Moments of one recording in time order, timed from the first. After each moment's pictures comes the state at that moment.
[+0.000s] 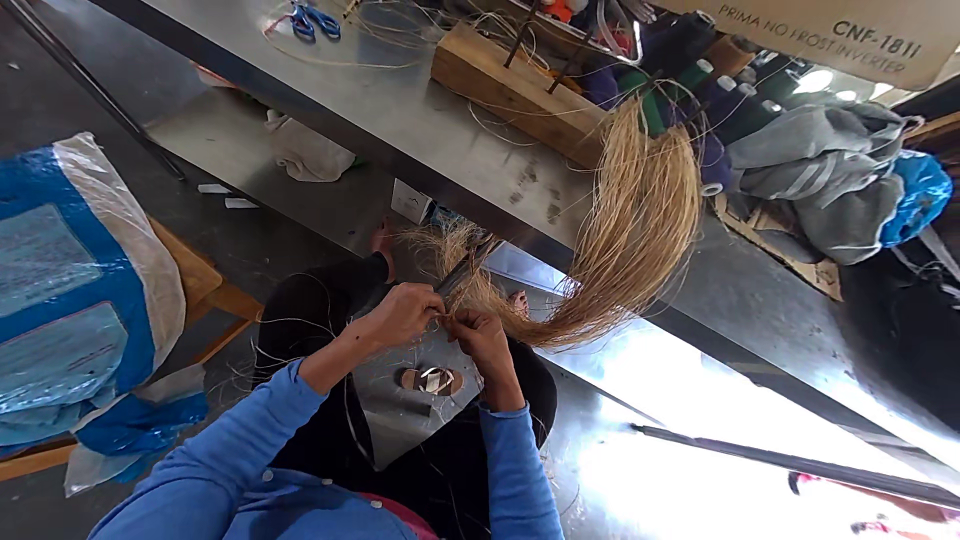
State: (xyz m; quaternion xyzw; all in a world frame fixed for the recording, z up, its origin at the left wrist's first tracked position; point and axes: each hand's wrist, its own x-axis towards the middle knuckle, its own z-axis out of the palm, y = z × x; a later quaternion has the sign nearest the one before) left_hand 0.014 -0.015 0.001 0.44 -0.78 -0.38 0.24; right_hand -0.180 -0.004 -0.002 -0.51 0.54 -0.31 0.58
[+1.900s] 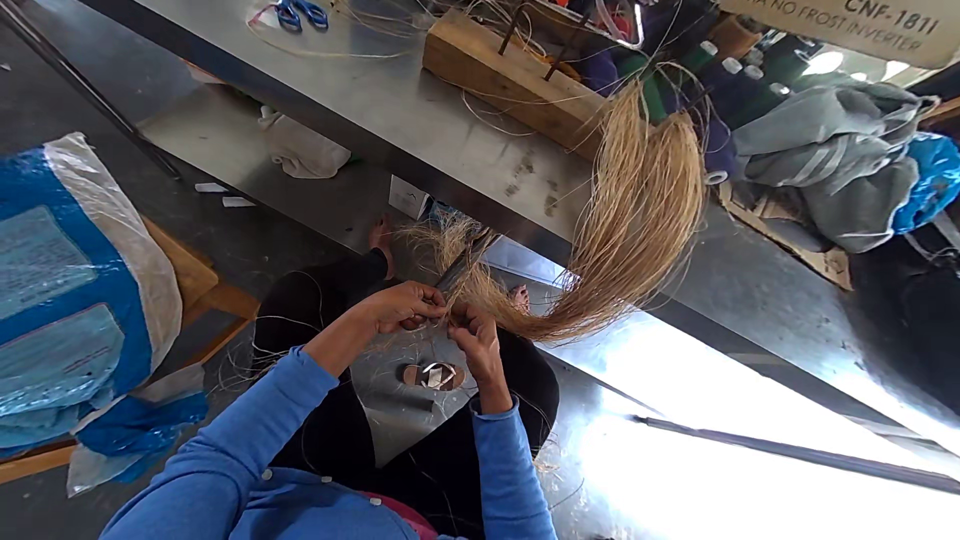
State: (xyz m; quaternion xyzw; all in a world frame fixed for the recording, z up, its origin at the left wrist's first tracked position) left_hand 0.008 -0.034 -0.011 0.43 -0.41 -0.78 0.21; right_hand -0.183 0.008 -0.030 -0.56 0.48 -0.41 0.54
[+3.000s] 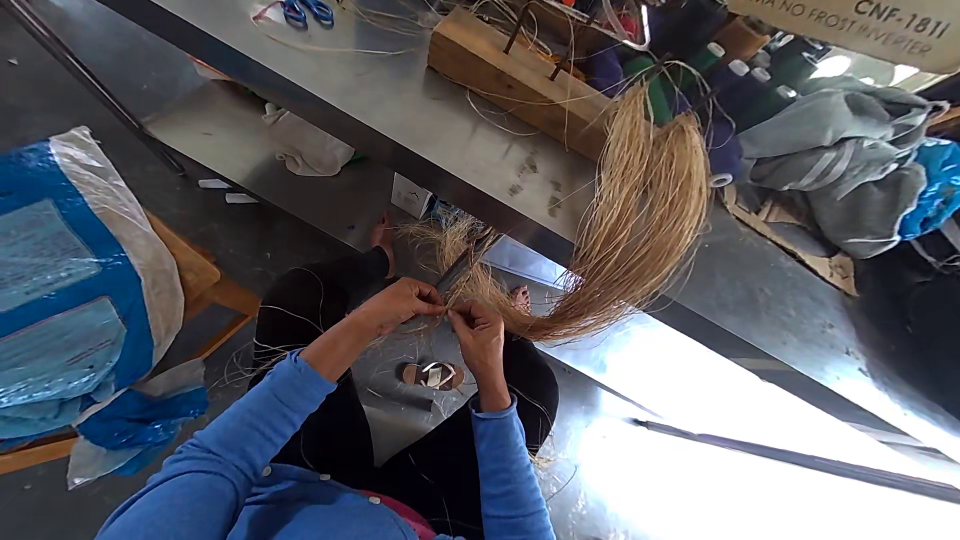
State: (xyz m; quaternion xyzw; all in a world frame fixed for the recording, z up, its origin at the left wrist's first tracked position) left_hand 0.008 -0.026 -0.007 0.50 -0.47 -0.68 0.25; right_hand -0.175 0.005 -0.028 -0.62 0.50 -0.45 0.39
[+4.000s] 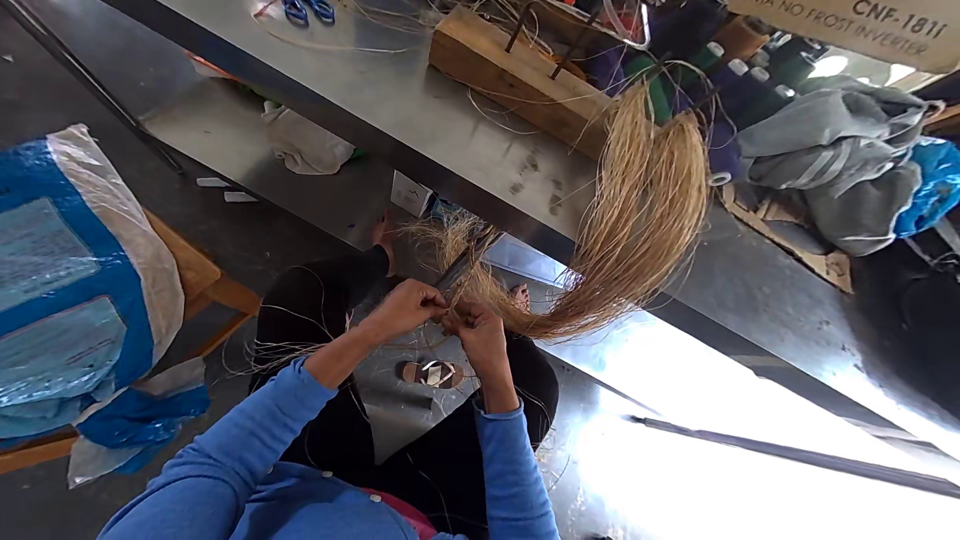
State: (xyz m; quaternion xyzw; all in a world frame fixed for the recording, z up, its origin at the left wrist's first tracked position) left_hand 0.002 -0.016 -0.003 0.51 -0.62 -0.55 0.23; right_hand -0.174 0.008 -0.004 -0.51 0.57 -0.36 0.54
